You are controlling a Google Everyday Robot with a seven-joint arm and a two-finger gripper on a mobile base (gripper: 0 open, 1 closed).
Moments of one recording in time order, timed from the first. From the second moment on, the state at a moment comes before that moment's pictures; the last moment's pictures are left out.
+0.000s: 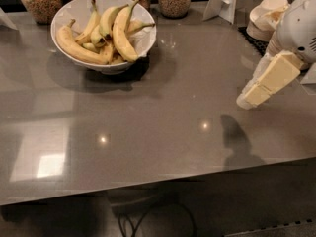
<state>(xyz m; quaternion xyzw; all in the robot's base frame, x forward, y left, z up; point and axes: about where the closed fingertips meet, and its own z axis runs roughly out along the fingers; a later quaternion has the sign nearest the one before) 0.481 -0.169 0.986 -0.57 0.75 0.04 0.32</state>
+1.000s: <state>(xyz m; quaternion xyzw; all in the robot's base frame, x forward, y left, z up) 0.546 -0.080 0.979 -0.56 0.73 0.10 0.38</state>
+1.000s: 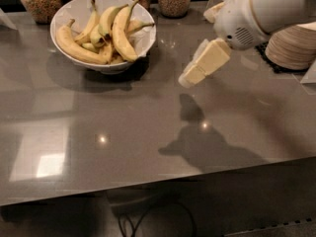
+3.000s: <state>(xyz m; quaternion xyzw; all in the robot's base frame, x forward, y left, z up) 0.678 0.079 0.957 -0.57 0.72 0.08 0.40</state>
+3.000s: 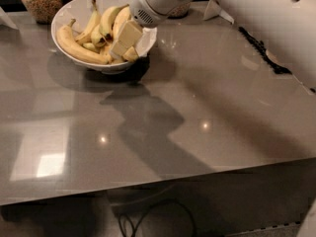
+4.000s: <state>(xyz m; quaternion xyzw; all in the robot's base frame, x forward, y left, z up) 0.701 0.101 0.922 -0.49 0.77 0.11 0.39</state>
